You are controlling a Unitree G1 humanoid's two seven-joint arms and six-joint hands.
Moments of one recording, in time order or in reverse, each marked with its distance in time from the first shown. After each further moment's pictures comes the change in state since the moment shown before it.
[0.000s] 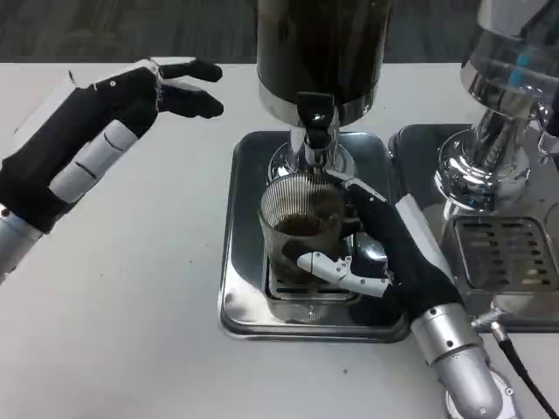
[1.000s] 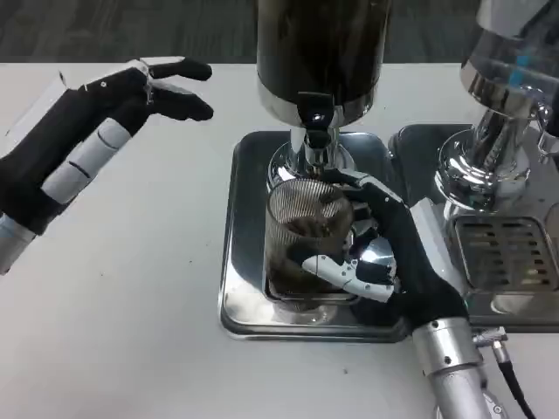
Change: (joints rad) left arm 0.004 0.013 0.001 0.018 0.002 -0.006 0.015; right arm 0.015 0.015 0.014 0.069 -0.103 -0.110 -0.240
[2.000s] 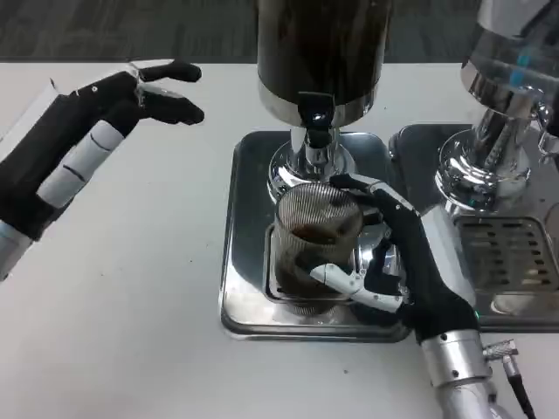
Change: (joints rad) left arm 0.017 -0.002 0.002 0.011 0.000 -0.005 0.032; right arm 0.048 -0.016 -0.003 -0.044 -0.073 -0.008 -0.069
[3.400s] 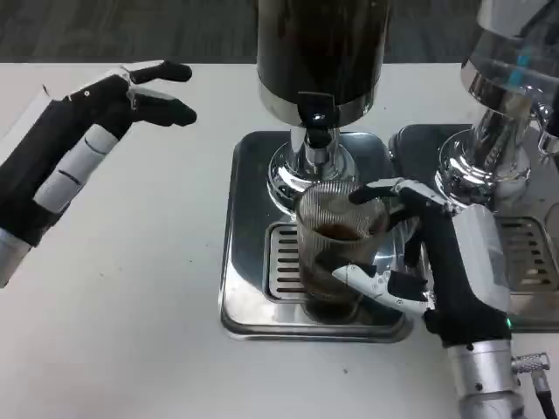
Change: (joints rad) left arm 0.009 -0.010 0.005 0.032 0.000 -0.031 0.028; right arm 0.083 -0.057 -0.011 -0.148 -0.114 0.018 -0.136
